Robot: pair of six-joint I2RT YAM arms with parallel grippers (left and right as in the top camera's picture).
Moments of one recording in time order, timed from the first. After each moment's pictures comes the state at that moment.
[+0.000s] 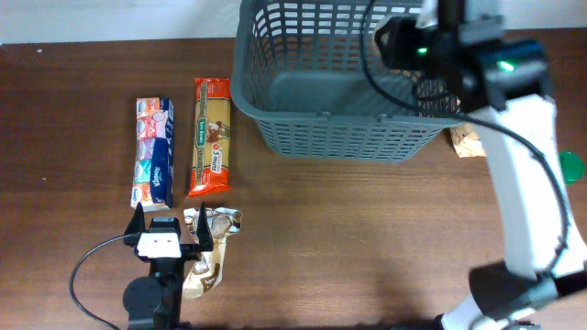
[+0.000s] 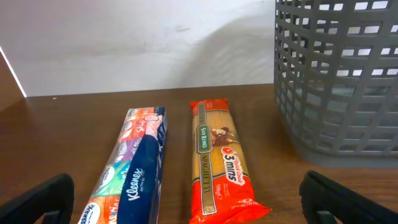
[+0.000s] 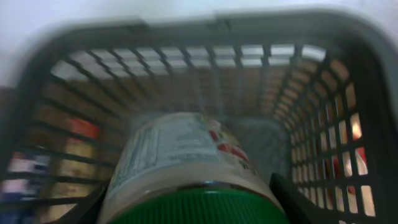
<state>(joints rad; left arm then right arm) 0.05 0.01 0.01 -0.08 0.04 0.05 0.24 1.79 2.14 -1.09 0.06 0.27</state>
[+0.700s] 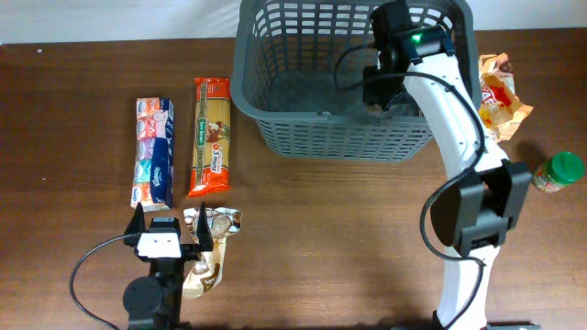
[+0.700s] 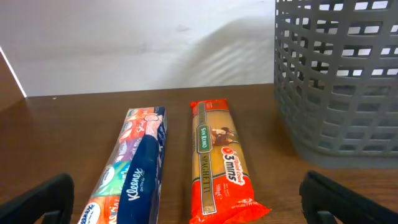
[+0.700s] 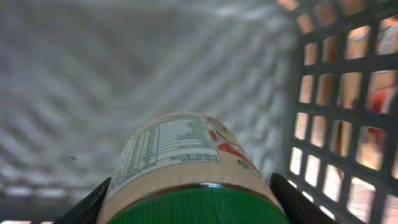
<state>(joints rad) 0.05 0.01 0.01 -0.08 0.04 0.05 0.22 2.18 2.14 -1.23 0.12 0.21</state>
